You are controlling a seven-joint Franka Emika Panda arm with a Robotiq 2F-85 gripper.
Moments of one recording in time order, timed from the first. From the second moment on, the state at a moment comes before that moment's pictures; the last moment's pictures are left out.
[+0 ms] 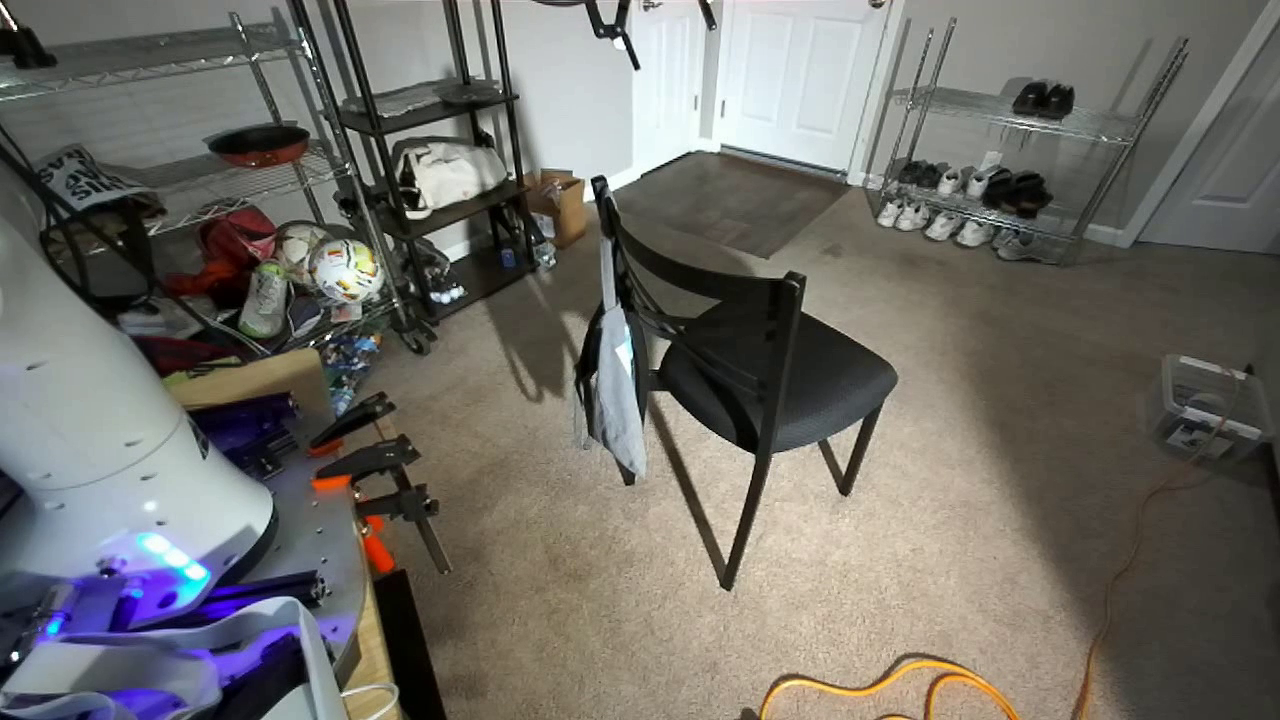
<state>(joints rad) 0.13 0.02 0.13 -1.88 -0.50 2.07 -0.59</state>
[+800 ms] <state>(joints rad) 0.22 0.33 0.24 -1.70 -0.35 2.13 -0.73</state>
